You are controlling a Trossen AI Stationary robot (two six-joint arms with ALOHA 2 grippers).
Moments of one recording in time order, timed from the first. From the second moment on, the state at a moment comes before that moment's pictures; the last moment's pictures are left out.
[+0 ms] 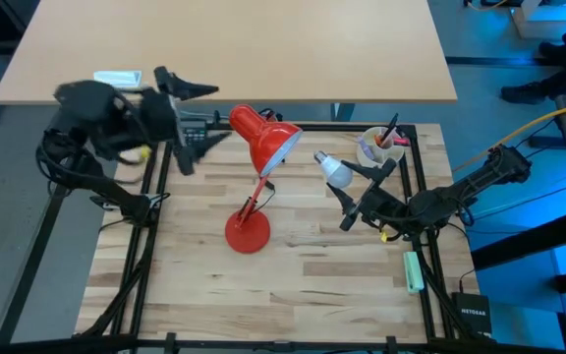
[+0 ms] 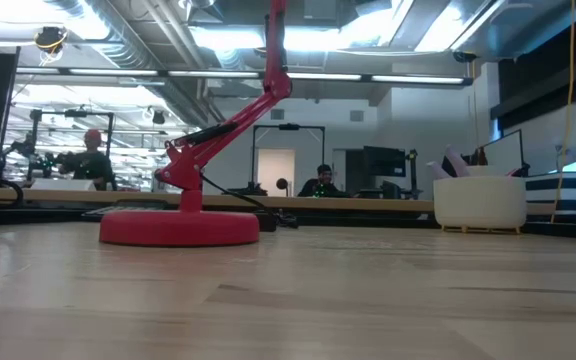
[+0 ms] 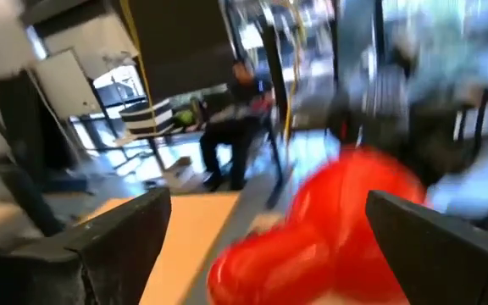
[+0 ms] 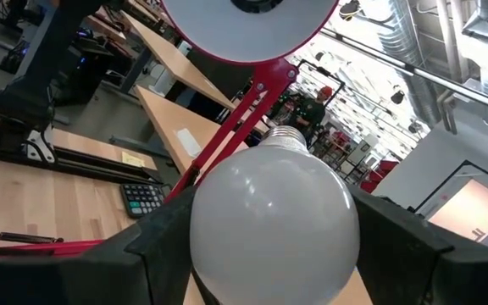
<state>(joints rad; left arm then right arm) -0.18 1.44 2.25 -0.88 -0.59 0.28 0.51 1.14 0.99 0.31 1.12 -0.74</state>
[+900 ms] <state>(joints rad) -0.31 1.63 2.25 -1.09 -1.23 1.02 0.51 1.14 0.99 0.25 1.14 -0.66</state>
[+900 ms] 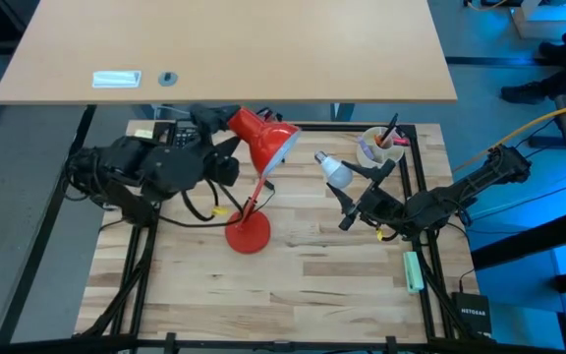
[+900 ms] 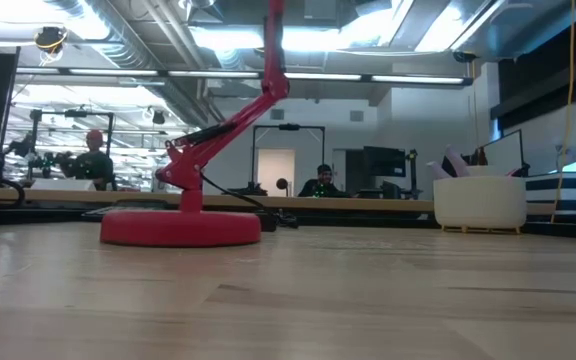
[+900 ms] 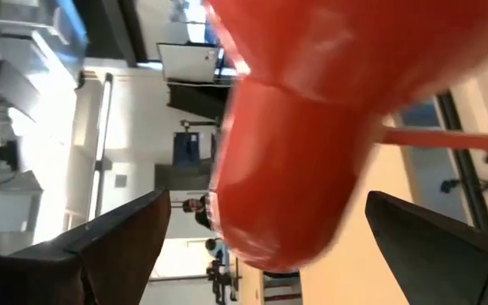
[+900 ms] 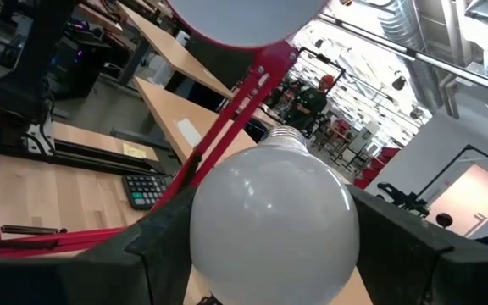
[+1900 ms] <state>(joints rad) -0.27 1.68 2.25 -1.05 -1.23 1.11 0.51 1.14 0.99 0.22 1.00 -0.53</state>
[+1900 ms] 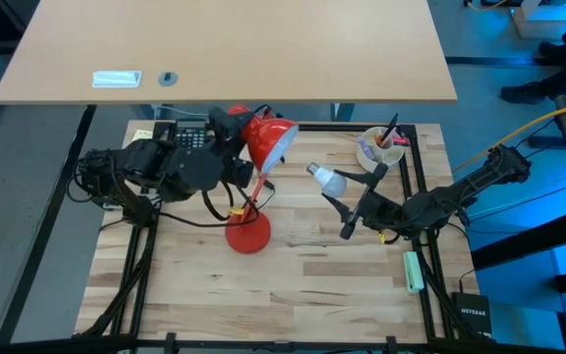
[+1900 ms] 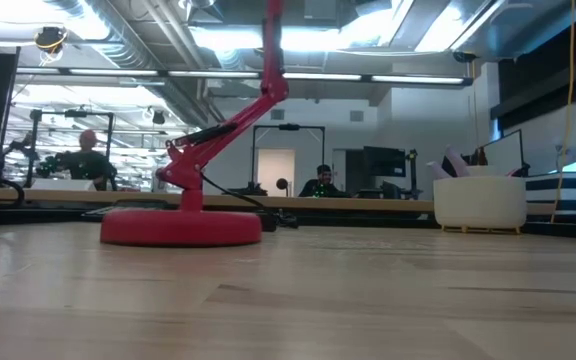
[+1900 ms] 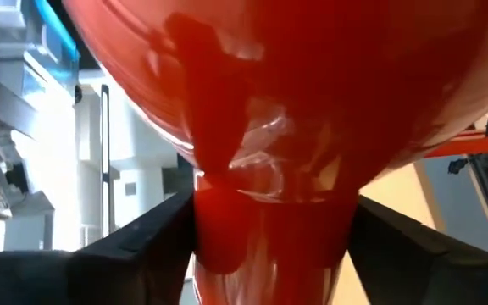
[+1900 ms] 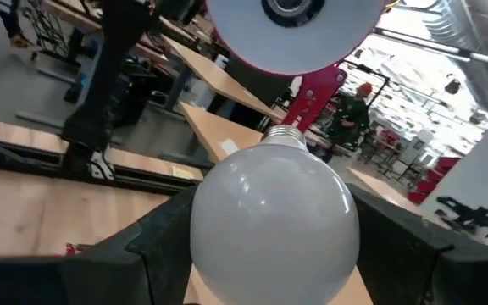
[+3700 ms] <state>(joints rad) -0.34 1.75 2.25 -1.03 -1.27 1.11 0.31 1.51 1.60 0.01 0.82 -0.81</state>
